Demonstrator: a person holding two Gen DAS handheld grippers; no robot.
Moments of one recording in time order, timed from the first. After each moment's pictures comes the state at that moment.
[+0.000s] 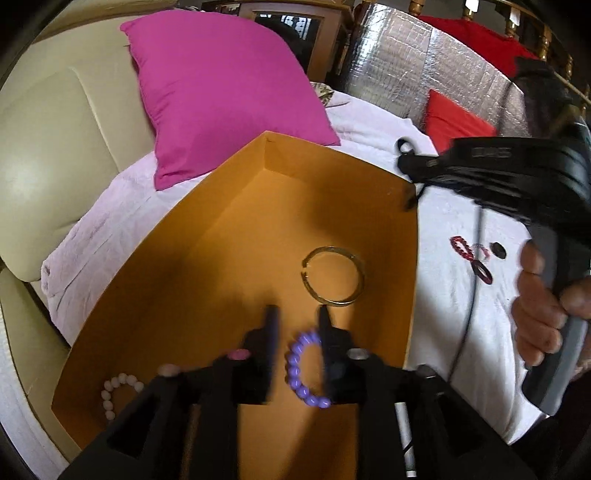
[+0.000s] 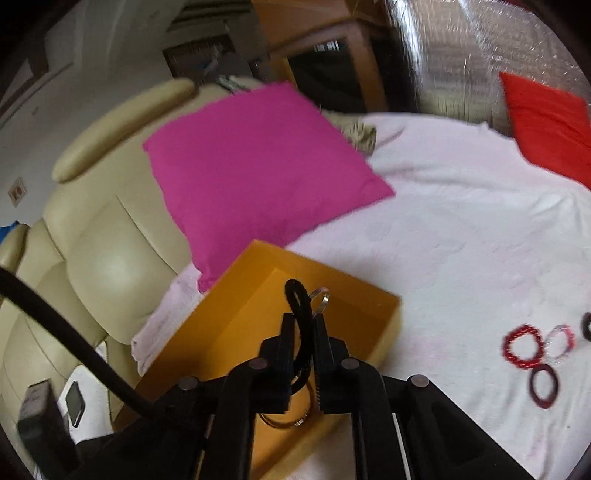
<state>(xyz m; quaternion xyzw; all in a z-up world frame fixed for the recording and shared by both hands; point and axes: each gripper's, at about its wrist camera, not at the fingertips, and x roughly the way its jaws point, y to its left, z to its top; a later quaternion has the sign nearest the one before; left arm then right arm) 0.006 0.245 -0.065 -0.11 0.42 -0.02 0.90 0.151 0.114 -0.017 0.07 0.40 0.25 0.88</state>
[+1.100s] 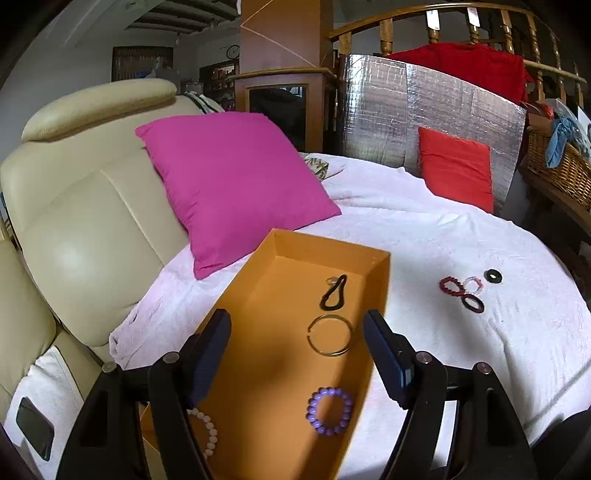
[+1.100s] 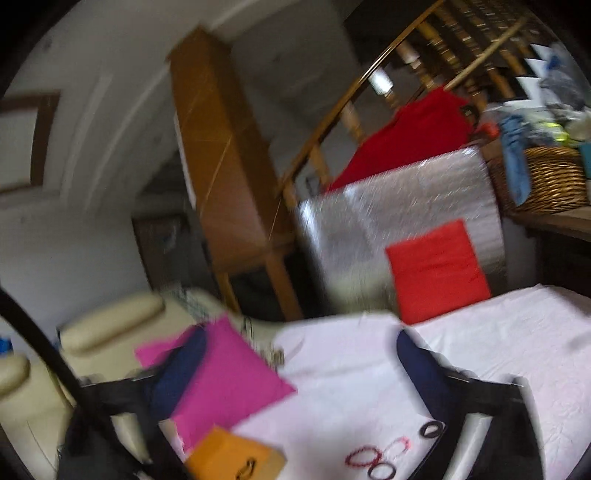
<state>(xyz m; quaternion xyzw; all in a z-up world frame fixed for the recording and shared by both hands) -0.040 0.215 0.030 -0.02 0.31 0.02 0.95 -0.038 -0.133 0.175 0.19 0.02 0.09 0.98</state>
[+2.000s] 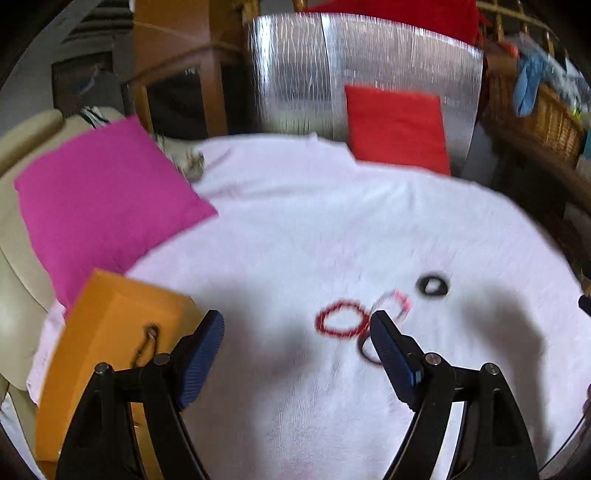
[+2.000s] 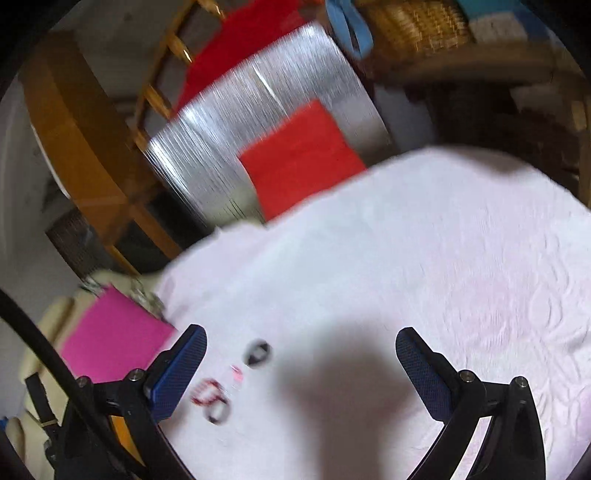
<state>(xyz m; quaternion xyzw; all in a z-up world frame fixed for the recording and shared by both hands) 0.105 0.005 -0.010 0.03 0.37 -0.05 0.93 0.031 -0.358 -0.012 0.30 0.28 -0.03 0.91</state>
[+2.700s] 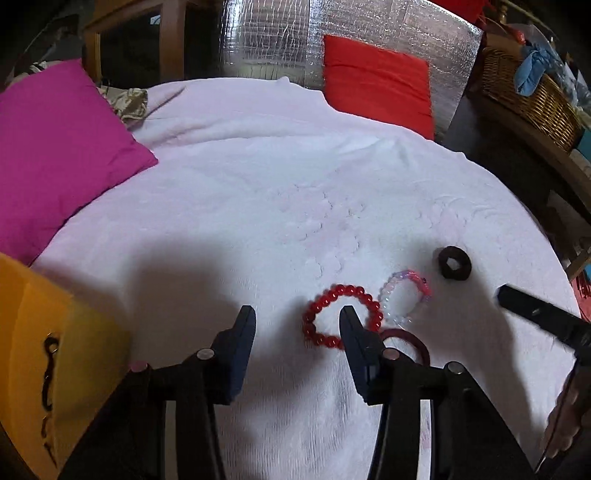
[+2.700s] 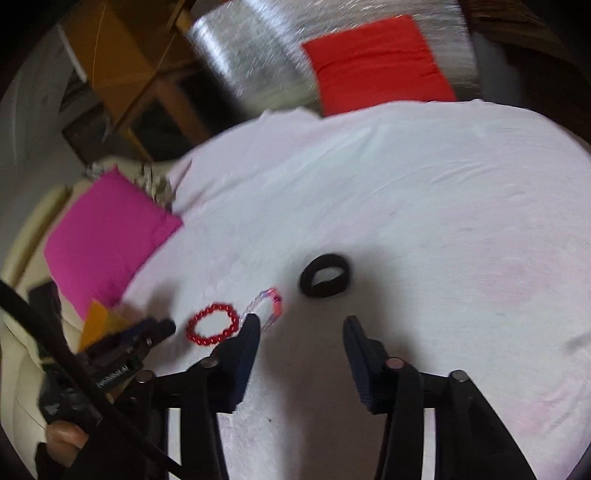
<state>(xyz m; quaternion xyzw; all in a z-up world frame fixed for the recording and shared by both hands) 0.178 0.009 -0.079 -0.01 0.43 -0.14 0.89 0.142 -0.227 -0.067 0.19 0.41 0.08 0.89</state>
